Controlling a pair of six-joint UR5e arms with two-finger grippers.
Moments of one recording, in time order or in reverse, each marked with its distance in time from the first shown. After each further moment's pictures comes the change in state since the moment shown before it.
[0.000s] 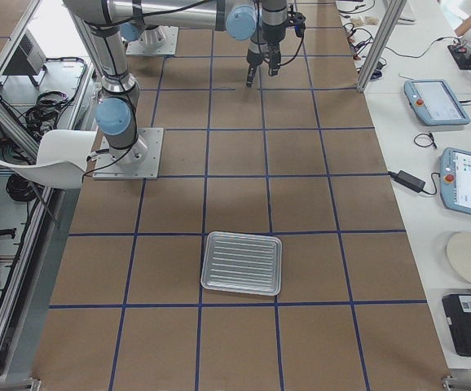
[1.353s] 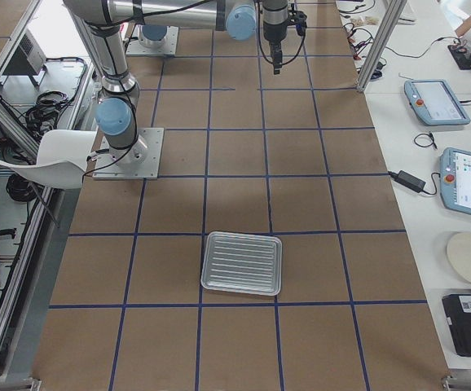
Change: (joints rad) left arm 0.756 0.092 0.137 -0.311 0.178 0.672; right arm -0.001 0.001 -0.001 -0.029 0.002 -0.002
